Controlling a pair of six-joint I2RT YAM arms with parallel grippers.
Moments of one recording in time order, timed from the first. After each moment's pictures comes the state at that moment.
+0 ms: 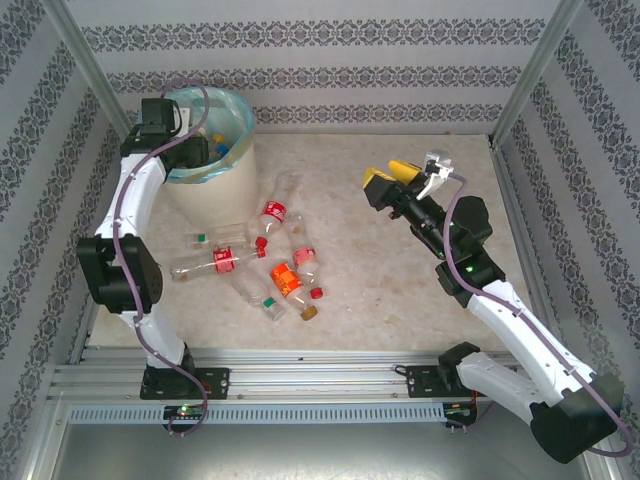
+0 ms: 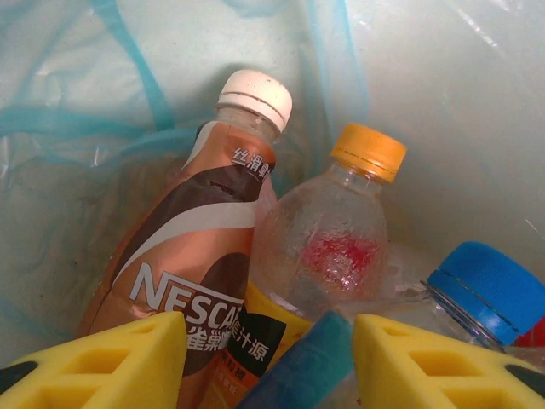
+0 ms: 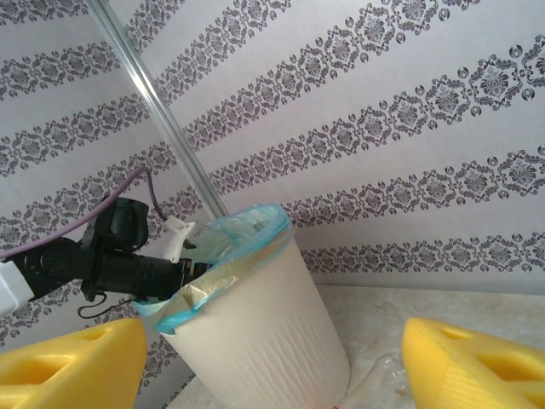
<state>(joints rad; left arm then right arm) 0.09 1.82 1.77 -0.74 0.05 0.01 0.43 0.94 0.81 0.30 -0.21 0.52</state>
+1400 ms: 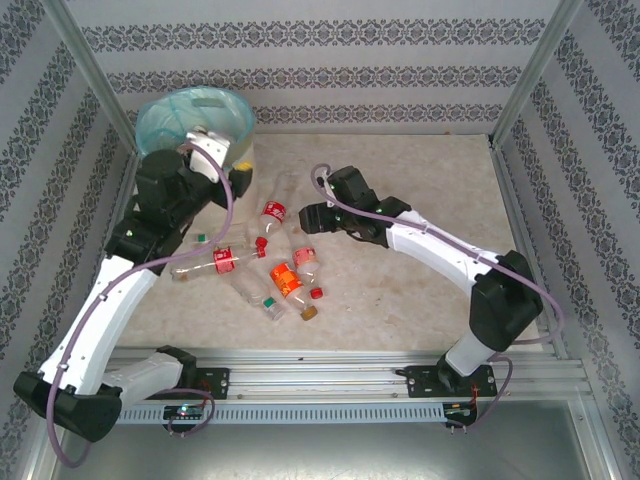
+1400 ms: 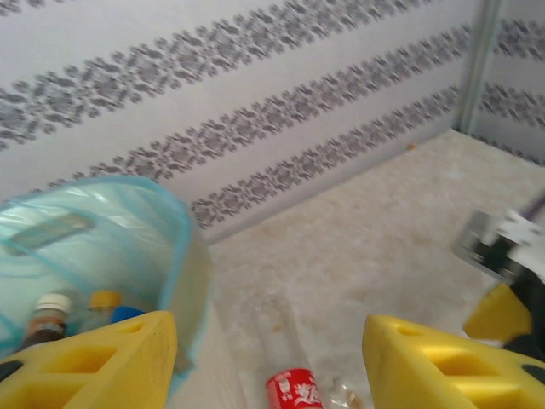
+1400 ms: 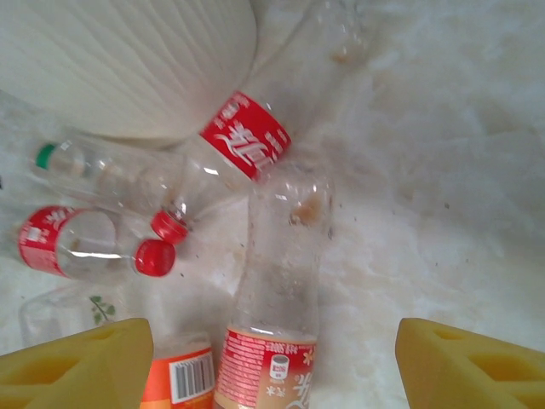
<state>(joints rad) -0.34 1.07 1.23 -0.40 0.09 0.20 0.68 1.63 1.28 -0.44 -0.08 0.39</state>
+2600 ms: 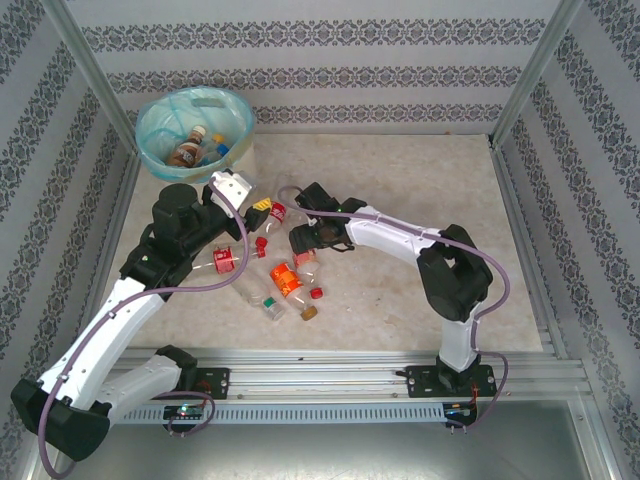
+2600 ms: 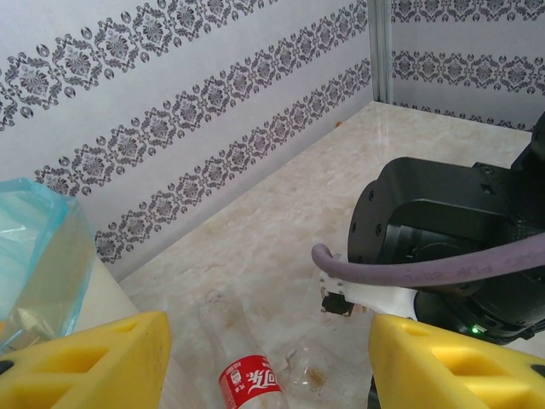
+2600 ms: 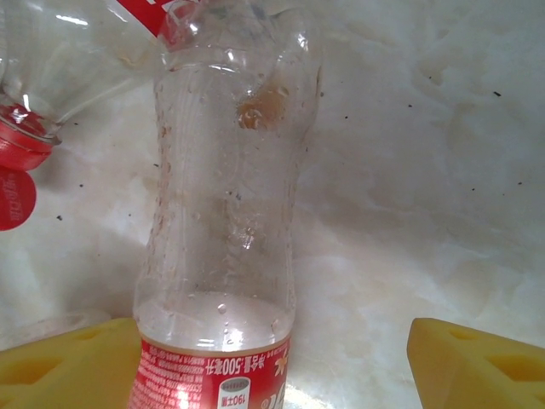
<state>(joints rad) -0.40 0.96 0.99 -0.25 0.20 0.31 0.74 1.92 1.43 -0.62 0.03 0.40</state>
